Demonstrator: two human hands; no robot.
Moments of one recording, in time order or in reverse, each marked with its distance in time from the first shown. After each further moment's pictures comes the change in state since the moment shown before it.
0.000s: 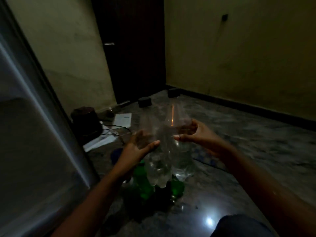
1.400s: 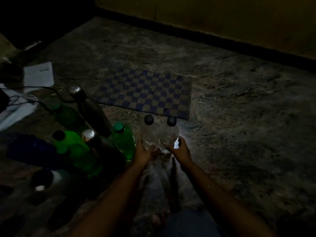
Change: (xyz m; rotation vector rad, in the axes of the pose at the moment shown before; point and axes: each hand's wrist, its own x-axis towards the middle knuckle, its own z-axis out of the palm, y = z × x) left_hand 0.049 -0.204 0.223 0.040 -0.185 -0.642; right_hand -0.039 0.296 -0.070 0.021 0.649 0.719
